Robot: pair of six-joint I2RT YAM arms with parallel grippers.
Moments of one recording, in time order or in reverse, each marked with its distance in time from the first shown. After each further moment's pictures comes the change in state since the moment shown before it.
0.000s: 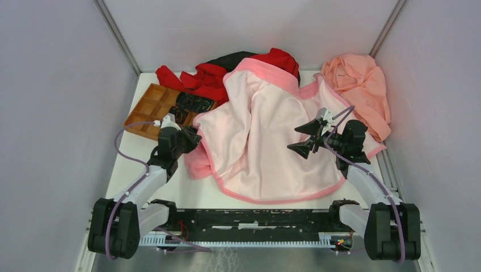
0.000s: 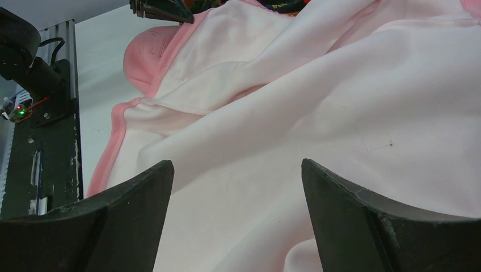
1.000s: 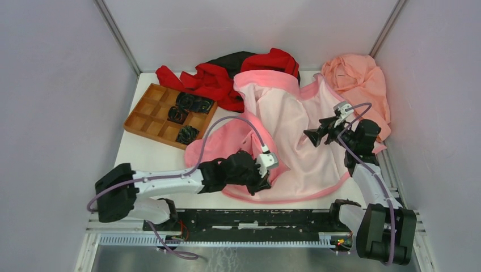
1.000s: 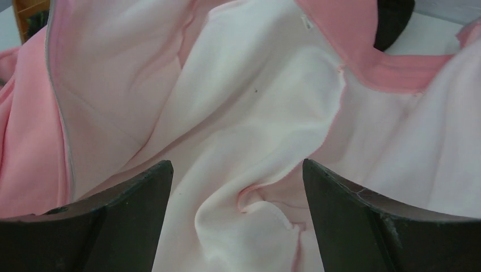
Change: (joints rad) left arm -0.990 0.200 0.312 -0.132 0.137 0.573; right arm -0.155 -0.019 0.028 -0.116 0.273 -0.036
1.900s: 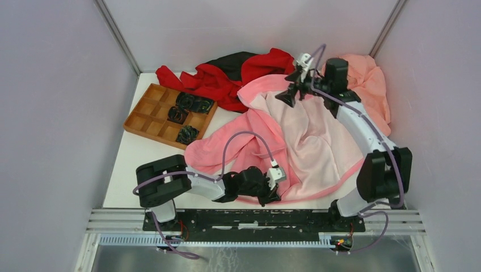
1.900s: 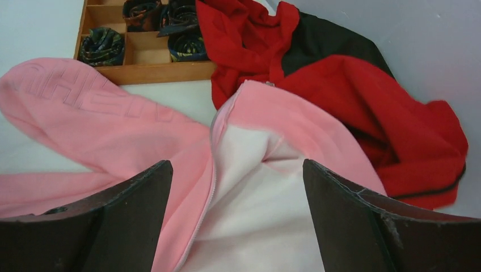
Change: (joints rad) left arm -0.095 0.438 -0.078 0.520 0.039 -0.067; right arm 0.276 0.467 0.761 -0.361 -0.025 -0.268
